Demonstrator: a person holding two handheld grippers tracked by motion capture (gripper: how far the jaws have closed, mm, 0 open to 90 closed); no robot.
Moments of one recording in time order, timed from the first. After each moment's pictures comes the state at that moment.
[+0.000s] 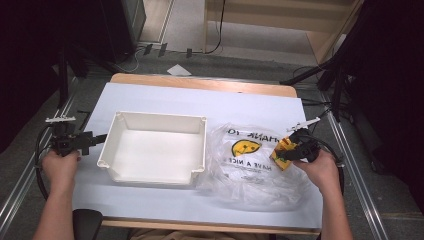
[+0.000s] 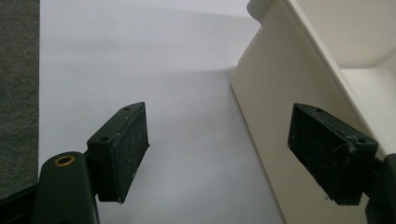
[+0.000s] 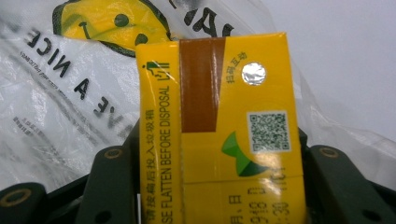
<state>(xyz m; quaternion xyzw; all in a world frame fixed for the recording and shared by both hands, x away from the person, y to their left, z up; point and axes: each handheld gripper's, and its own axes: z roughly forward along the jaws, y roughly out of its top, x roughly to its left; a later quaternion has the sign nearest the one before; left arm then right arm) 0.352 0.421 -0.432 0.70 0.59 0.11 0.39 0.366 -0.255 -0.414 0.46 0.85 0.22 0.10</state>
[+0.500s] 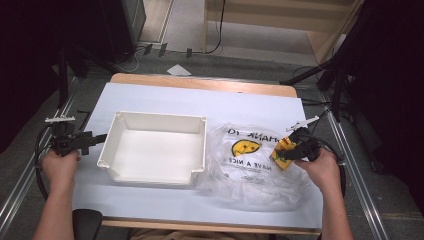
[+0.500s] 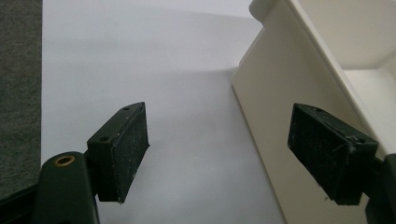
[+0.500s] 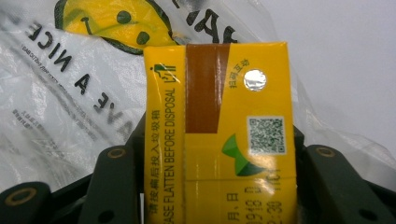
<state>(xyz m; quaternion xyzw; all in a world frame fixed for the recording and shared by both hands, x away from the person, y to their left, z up) 0.352 0.422 -0.432 0.69 0.59 0.10 0.39 0.367 -0.253 -0.408 0.45 0.86 0.21 0.11</state>
